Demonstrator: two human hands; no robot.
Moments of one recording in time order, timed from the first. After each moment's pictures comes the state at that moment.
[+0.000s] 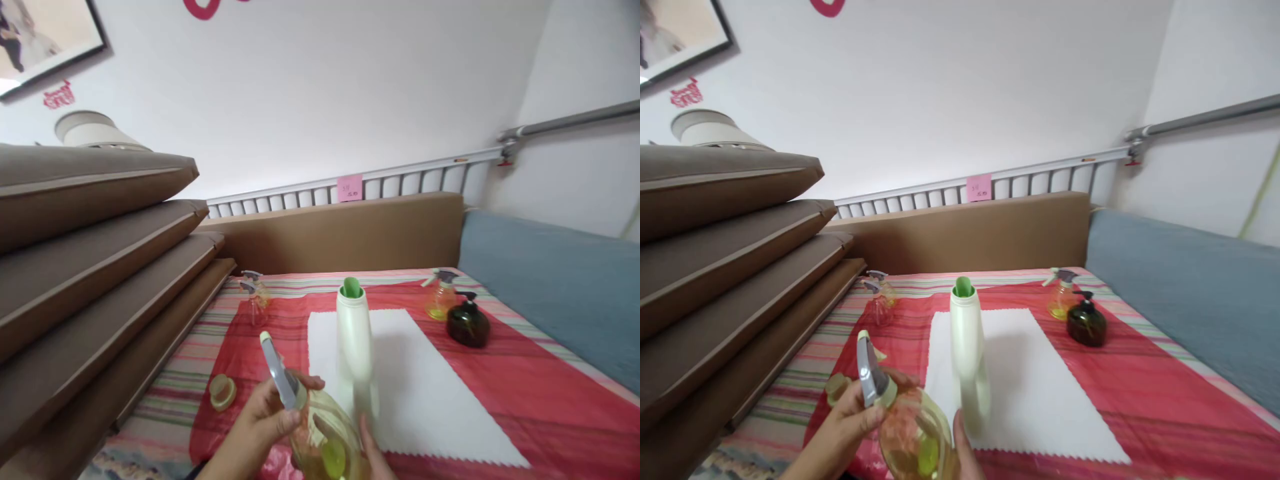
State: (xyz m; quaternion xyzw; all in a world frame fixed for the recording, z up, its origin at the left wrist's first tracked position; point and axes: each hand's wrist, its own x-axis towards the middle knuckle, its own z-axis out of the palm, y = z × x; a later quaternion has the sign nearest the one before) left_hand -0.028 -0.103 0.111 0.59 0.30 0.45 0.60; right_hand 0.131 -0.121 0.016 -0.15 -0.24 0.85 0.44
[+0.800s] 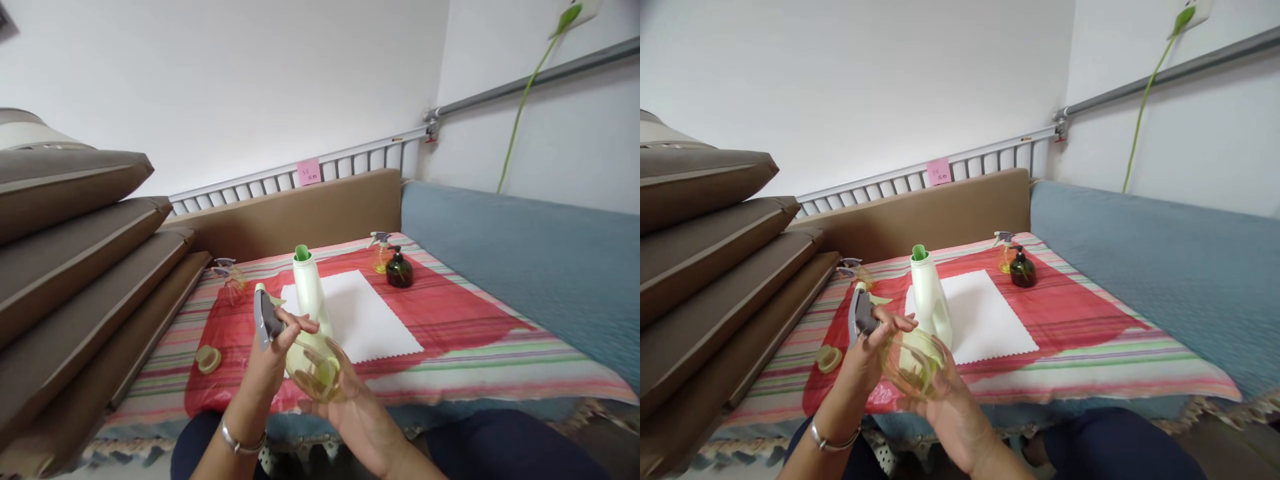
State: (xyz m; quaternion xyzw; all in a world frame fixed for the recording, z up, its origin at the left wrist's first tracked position) left_hand 0.069 -0.137 0.138 0.60 0.22 0.55 0.54; right_hand 0.191 -0.198 0.062 -0.06 -0.24 0.77 0.59
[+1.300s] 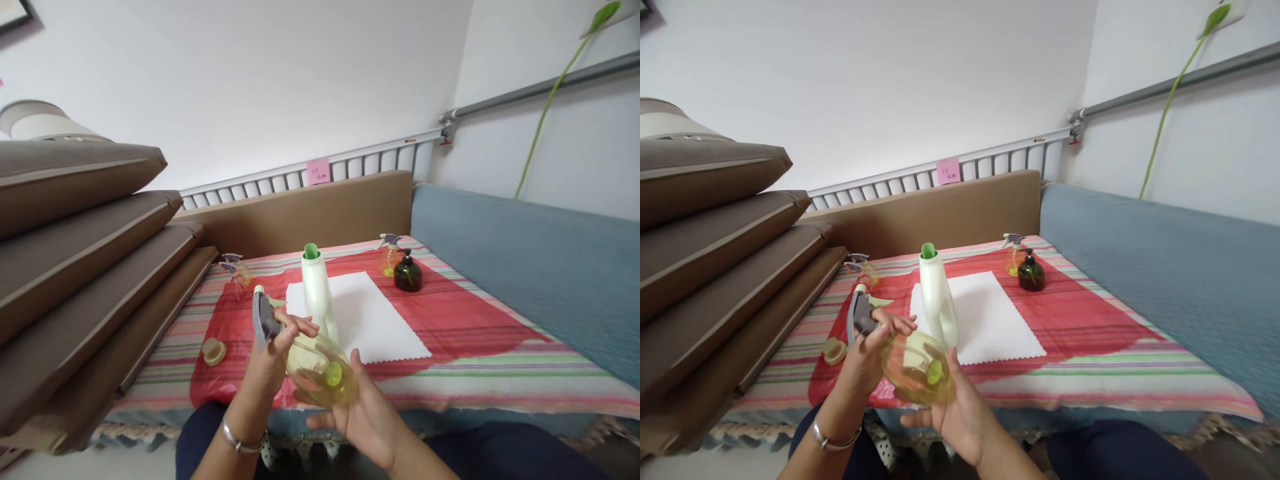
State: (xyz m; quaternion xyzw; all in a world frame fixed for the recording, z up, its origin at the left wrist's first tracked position) left_hand 0.054 -0.138 0.134 0.58 0.21 0.57 0.54; right_hand 0.189 -0.193 0.057 -0.12 -0.26 0.81 0.51
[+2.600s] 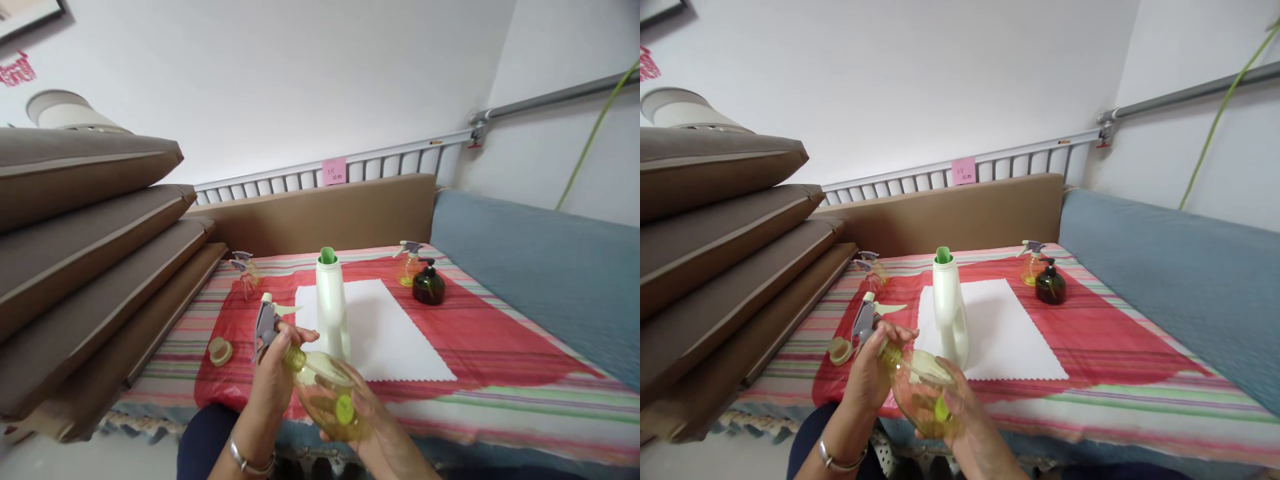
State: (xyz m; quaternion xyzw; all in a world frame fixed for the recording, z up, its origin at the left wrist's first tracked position) left_hand 0.043 -0.127 0.113 0.42 0.24 0.64 0.60; right_hand 0.182 -0.186 0.039 -0.20 -0.25 0.78 0.53
